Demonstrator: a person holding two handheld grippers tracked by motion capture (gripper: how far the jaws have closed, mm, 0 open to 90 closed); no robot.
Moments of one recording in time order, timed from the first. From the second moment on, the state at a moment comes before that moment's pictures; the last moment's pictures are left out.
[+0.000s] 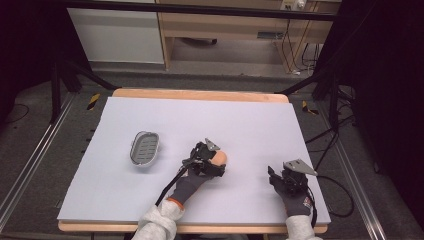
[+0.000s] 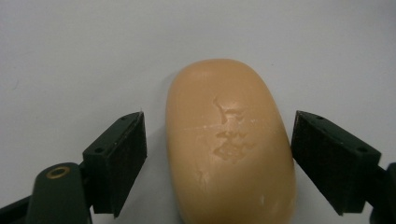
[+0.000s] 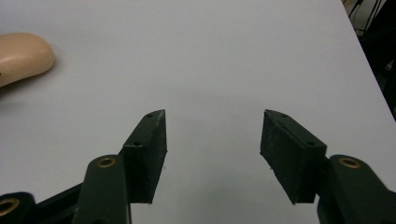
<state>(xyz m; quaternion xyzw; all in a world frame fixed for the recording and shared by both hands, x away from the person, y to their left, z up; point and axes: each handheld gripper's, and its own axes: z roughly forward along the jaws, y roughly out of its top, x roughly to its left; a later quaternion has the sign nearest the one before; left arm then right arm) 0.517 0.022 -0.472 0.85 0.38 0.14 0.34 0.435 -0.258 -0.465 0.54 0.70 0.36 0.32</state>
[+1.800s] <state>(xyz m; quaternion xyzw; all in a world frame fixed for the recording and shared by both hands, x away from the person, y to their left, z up) 0.499 0.033 -0.434 0.85 0.37 0.16 0.34 0.435 -0.261 -0.466 0.54 0.69 0.36 0.31</state>
